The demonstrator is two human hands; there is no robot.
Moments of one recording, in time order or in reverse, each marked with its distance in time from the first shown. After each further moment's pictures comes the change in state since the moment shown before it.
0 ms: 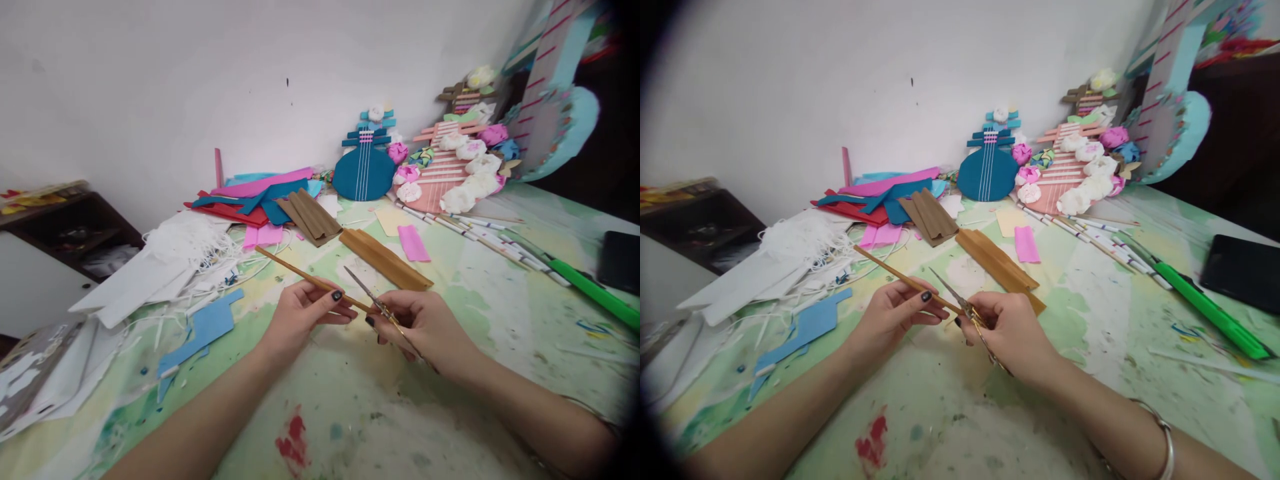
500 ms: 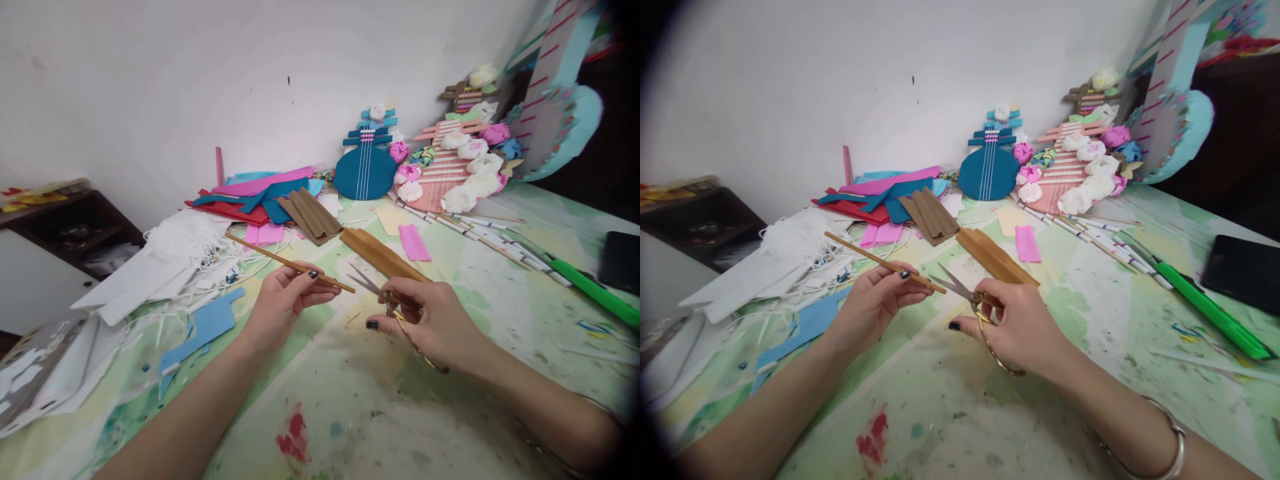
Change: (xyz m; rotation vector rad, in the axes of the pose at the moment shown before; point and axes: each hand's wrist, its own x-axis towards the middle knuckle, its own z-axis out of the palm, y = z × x) left_hand 0.006 0.017 -0.013 -0.066 0.131 0.069; right_hand 0.004 -0.002 -0.013 -0.417 0.137 -0.145
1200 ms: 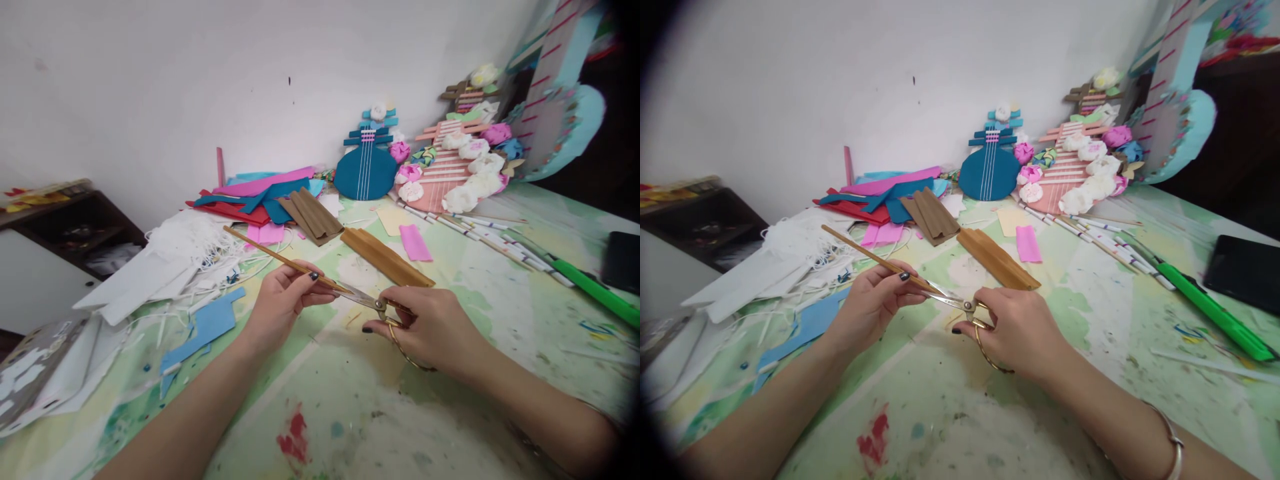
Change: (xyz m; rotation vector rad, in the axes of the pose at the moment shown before) left_hand 0.001 0.001 0.001 0.032 0.034 0.022; right_hand -0.004 0.011 0.010 -0.325 0.102 -0.197
